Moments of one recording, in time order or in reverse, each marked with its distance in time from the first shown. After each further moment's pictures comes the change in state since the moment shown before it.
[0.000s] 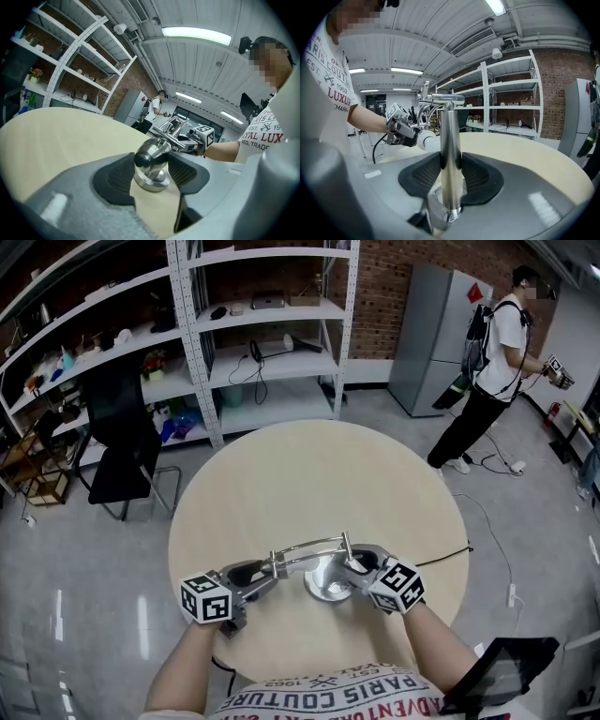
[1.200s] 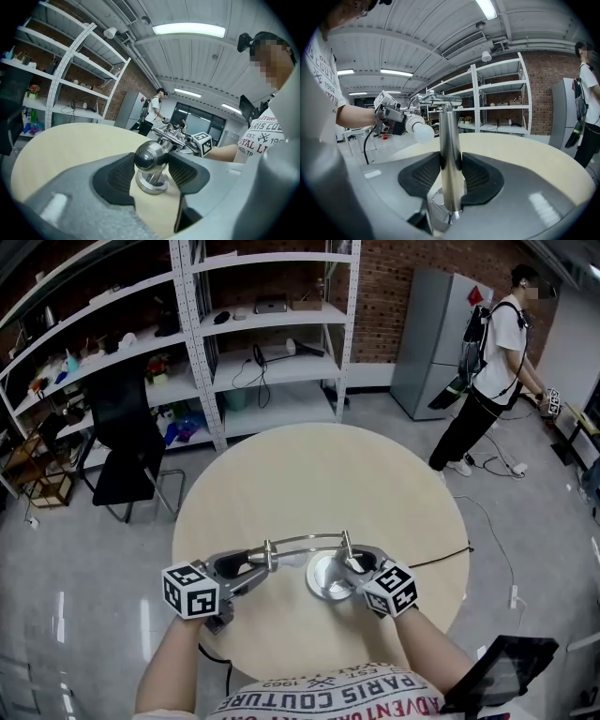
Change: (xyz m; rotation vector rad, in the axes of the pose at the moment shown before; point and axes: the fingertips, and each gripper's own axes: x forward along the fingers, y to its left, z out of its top) left arm -0.027 -0.016 0.048 0.093 0.028 0.053; right arm 0.004 -0.008 -0.003 0.073 -0.027 -0.111
